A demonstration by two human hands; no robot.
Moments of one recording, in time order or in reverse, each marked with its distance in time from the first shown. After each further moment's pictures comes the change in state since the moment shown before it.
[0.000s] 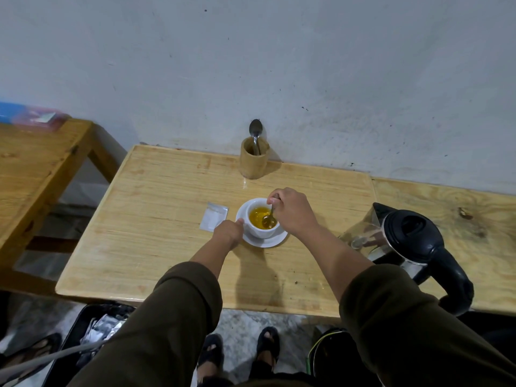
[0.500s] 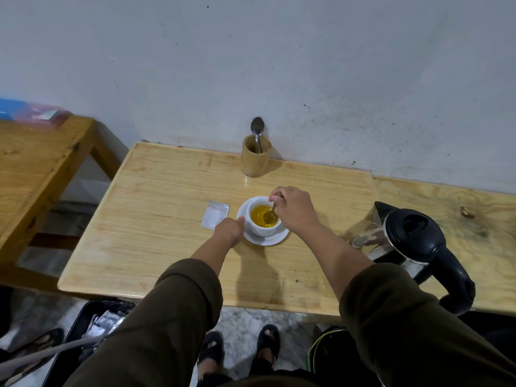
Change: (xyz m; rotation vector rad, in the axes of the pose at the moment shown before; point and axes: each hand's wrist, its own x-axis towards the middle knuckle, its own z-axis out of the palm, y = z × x) left_hand -0.001 -0.001 -0.001 0.031 -0.006 0.009; right_hand -0.001 0.000 0.000 0.039 0.024 0.016
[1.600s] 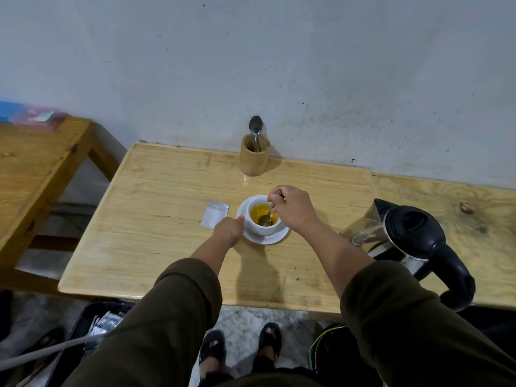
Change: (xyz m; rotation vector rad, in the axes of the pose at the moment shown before) left_hand -0.004 0.004 -0.004 -0.060 -0.016 -0.013; right_hand -0.001 -0.001 0.000 0.138 -0.017 0.052
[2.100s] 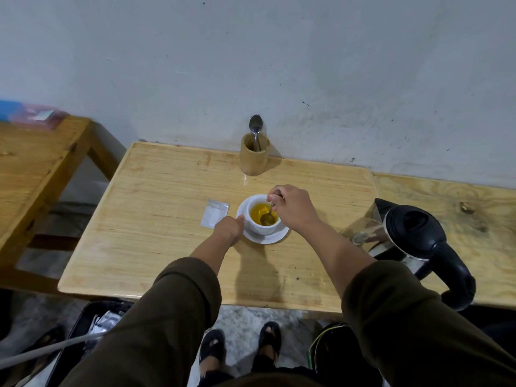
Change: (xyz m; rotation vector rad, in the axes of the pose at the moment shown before) left_hand -0.004 0.000 0.000 0.070 0.008 0.013; right_hand -0.001 -0.001 -0.001 -0.066 -0.013 -0.052
